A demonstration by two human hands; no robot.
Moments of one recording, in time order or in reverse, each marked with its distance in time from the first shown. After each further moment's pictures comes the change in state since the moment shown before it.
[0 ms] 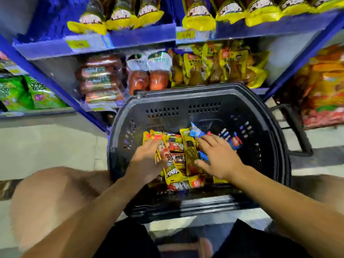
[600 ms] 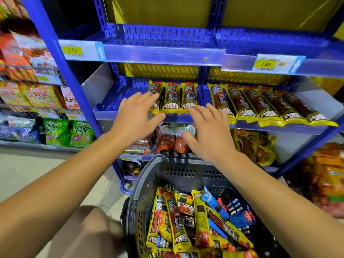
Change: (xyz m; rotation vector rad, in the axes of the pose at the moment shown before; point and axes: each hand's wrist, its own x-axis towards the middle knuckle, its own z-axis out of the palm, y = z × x) left_hand 0.051 0.014 -0.275 0.154 0.596 0.118; right_hand 0.072 -0.103 -0.229 -0.018 0.662 -0.117
